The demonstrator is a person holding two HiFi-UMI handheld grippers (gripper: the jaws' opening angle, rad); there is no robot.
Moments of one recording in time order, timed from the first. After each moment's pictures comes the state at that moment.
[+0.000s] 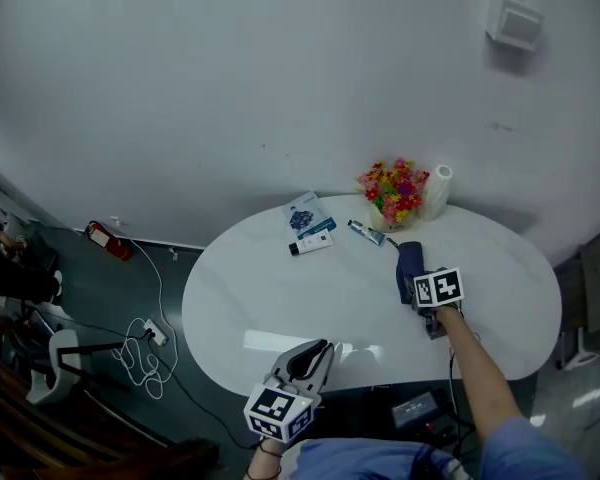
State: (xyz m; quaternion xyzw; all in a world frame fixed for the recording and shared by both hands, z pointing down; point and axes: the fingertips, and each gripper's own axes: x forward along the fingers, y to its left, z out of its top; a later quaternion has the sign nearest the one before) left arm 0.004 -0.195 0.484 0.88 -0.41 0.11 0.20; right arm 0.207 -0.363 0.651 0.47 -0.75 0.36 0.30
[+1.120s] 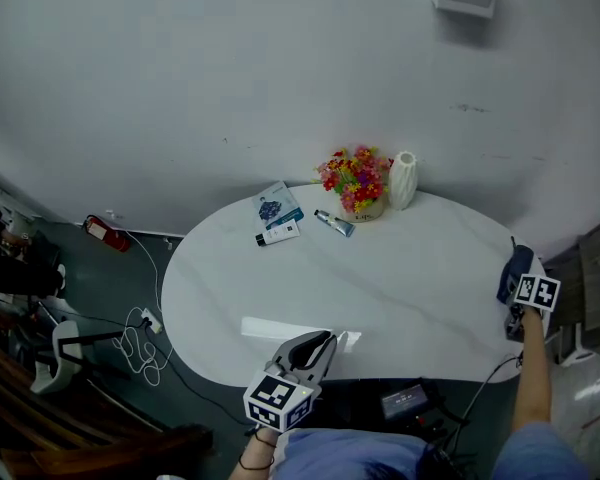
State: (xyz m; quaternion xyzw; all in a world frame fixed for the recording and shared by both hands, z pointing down) left arm 0.111 -0.198 0.499 0.89 -0.38 0.16 0.21; right arm 0.603 -0.287 0.651 0.68 -0.56 0.40 0.23
